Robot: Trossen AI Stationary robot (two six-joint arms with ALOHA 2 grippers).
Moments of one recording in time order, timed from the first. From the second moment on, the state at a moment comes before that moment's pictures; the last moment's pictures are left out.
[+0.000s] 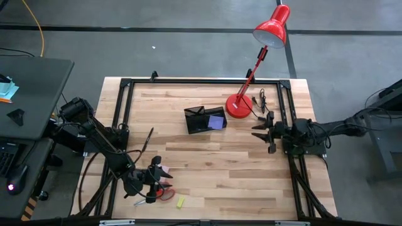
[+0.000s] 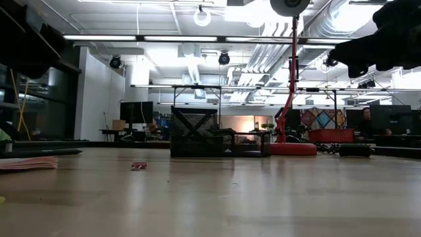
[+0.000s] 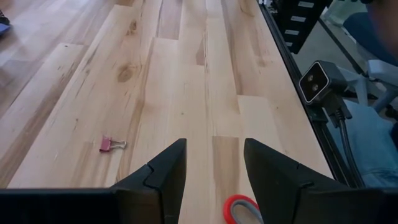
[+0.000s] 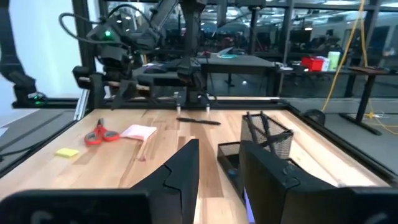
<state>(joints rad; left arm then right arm) -0.77 1.47 0.58 0.21 -0.66 -0.62 0.14 0.11 0.02 0.13 0.18 -0.04</state>
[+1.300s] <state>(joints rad) -0.84 1.60 0.66 0.16 -0.44 -1.12 0.14 0.11 0.02 0.11 0.22 -0.03</state>
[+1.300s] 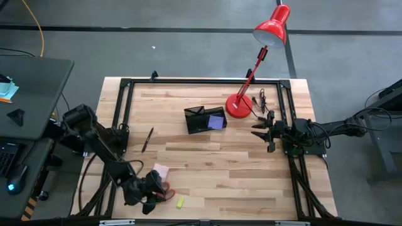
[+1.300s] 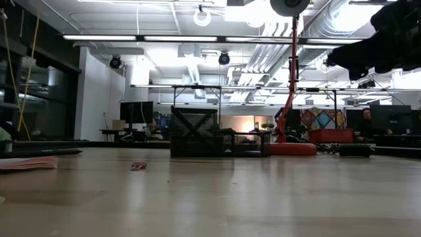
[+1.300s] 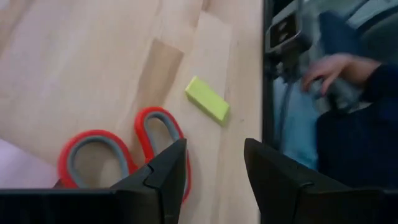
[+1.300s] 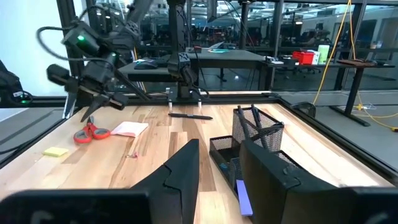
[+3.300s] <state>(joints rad) -0.84 1.87 1.08 -0.53 -0.55 -1.16 0.14 0.11 0.02 0.03 0.22 -0.03</state>
